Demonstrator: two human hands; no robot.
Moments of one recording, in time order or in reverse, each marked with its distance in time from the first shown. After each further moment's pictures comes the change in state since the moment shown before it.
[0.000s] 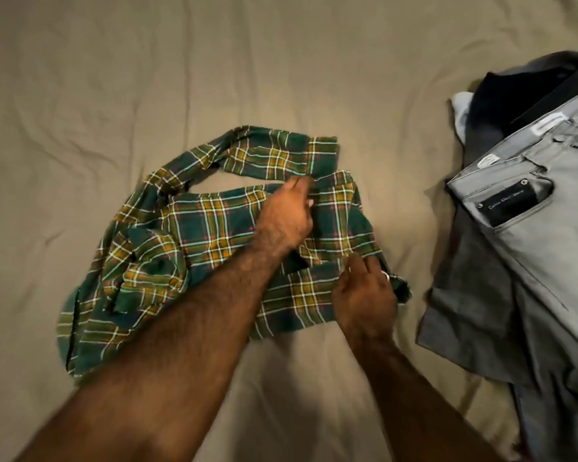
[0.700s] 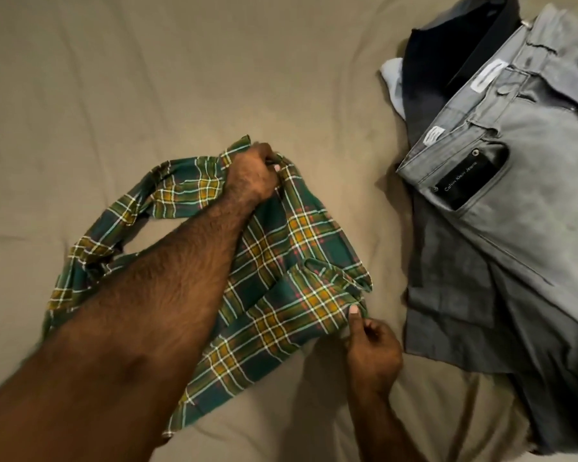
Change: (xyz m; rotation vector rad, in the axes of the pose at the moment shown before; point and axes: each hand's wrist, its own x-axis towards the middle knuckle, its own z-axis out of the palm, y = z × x) left_hand 0.180 0.038 0.058 0.049 -0.091 -0.027; right_hand -0.017 0.059 0.035 0.701 0.161 1.133
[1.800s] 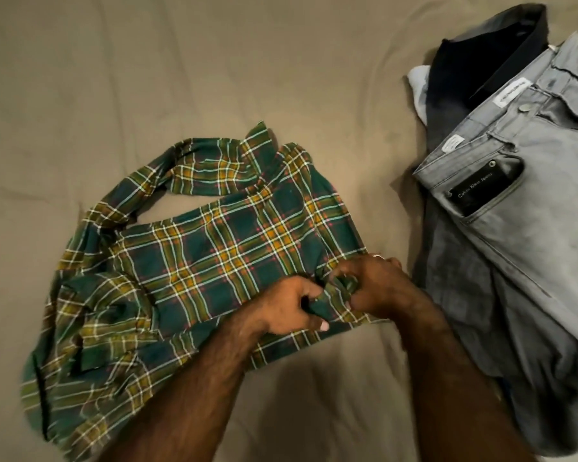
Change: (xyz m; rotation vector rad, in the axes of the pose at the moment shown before) left_hand -0.204 -0.039 0.041 -0.333 -0.791 0.216; right_hand 0.067 -0.133 -0.007 -1.215 -0.930 -0.857
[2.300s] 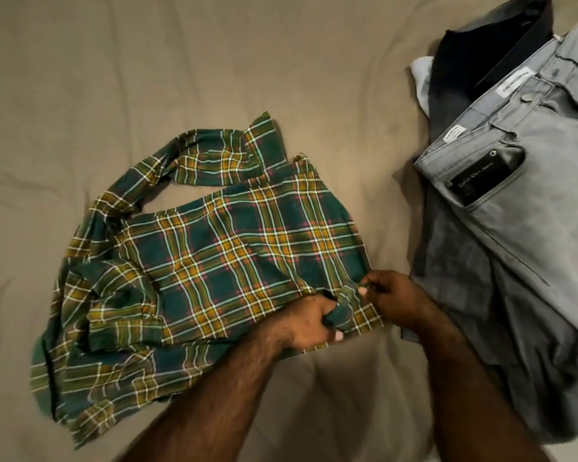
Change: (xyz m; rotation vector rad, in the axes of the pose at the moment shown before) left_hand -0.002 0.007 0.057 -0.006 -0.048 -0.149; right_hand -0.013 0.056 0.061 0.519 0.126 0.086
